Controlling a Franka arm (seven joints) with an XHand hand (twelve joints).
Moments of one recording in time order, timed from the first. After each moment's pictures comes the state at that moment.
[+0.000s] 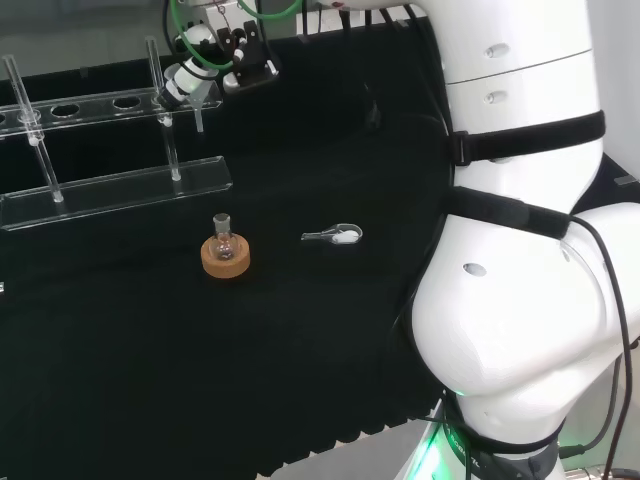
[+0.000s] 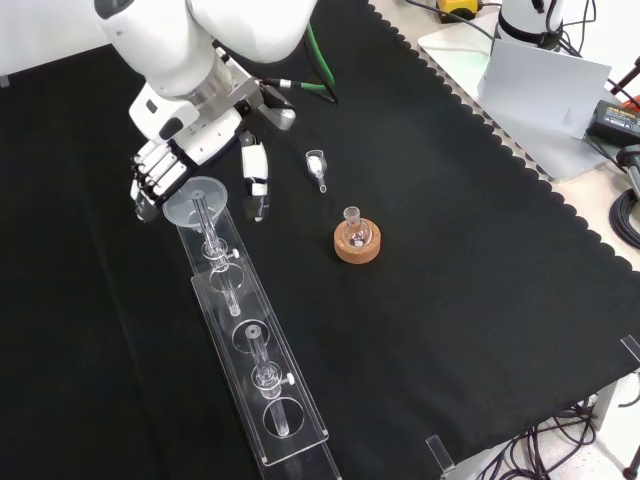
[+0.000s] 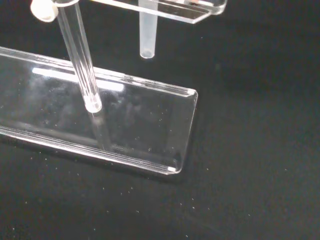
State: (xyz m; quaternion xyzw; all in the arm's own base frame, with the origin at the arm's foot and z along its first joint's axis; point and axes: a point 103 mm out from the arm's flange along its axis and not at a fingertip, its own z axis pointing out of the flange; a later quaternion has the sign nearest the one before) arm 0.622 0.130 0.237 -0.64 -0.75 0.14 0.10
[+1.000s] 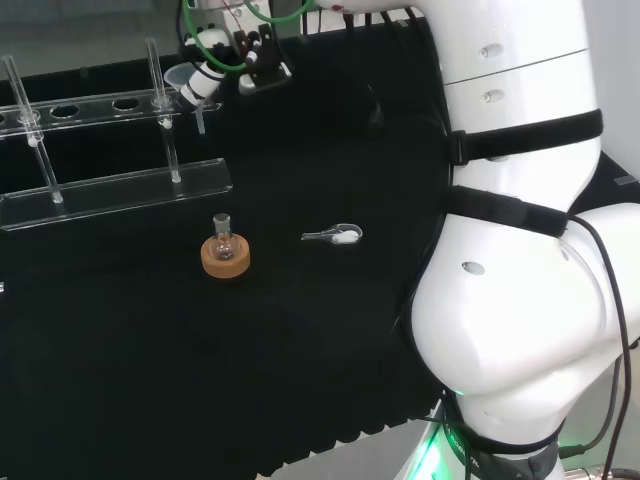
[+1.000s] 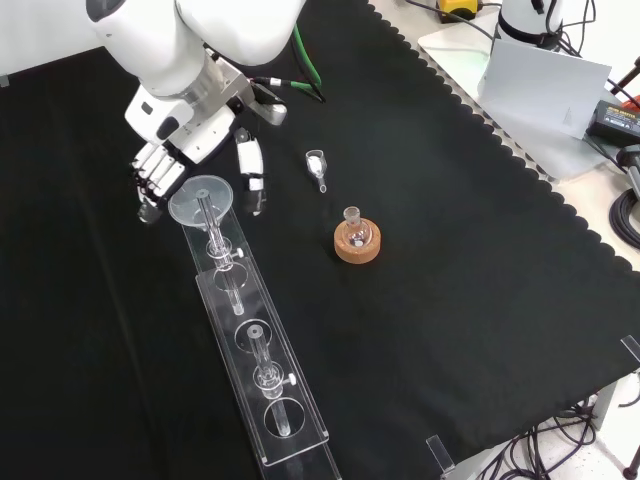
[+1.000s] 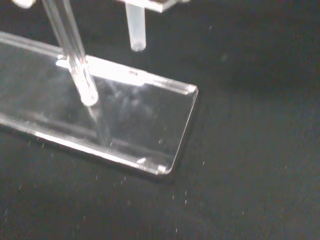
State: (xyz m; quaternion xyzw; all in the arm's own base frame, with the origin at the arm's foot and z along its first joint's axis) arm 0.627 0.114 0.231 -0.62 -0.77 0.14 0.11
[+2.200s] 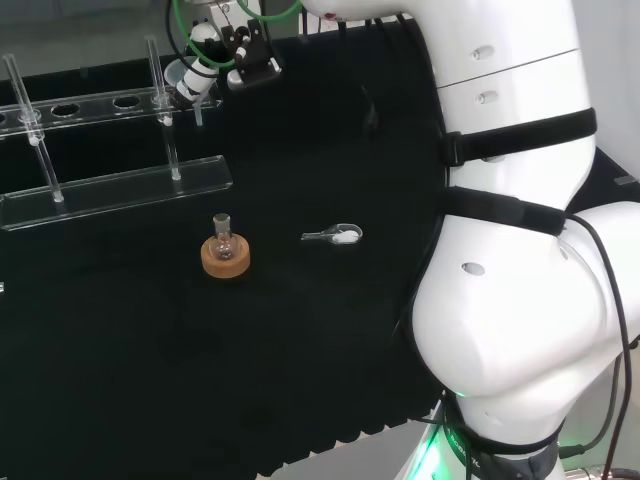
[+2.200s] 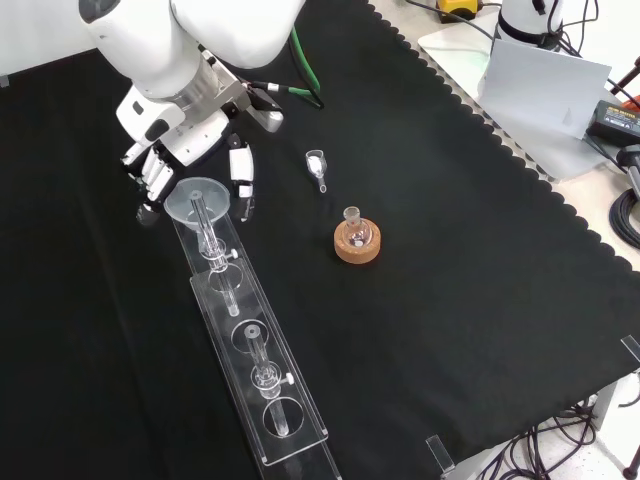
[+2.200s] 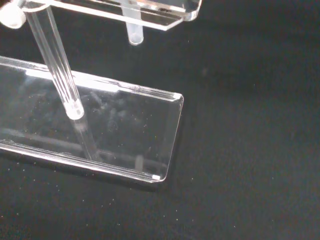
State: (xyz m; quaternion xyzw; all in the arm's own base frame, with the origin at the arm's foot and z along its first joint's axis) arm 0.635 0.118 0.233 -0.65 -0.74 0.14 0.09
